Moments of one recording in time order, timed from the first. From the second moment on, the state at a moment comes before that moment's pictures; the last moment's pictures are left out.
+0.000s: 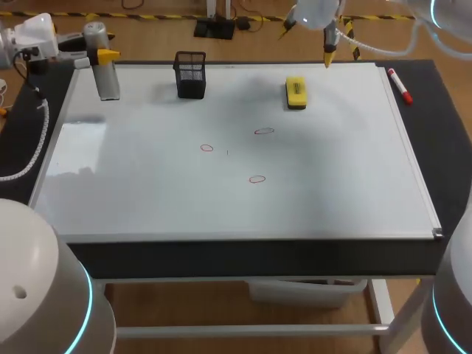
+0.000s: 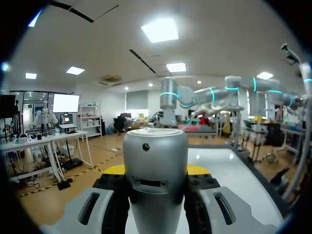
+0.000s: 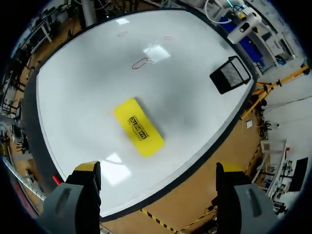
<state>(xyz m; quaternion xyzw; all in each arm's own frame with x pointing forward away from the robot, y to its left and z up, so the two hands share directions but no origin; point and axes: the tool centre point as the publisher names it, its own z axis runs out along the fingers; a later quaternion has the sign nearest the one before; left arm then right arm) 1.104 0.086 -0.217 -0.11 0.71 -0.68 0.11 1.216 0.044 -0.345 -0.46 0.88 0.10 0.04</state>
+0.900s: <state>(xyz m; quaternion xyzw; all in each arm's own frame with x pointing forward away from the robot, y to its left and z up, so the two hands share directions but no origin) 1.104 0.086 -0.217 -0.11 0.71 -0.68 0.11 1.177 0.067 -0.392 -0.64 0.77 0.04 0.01</state>
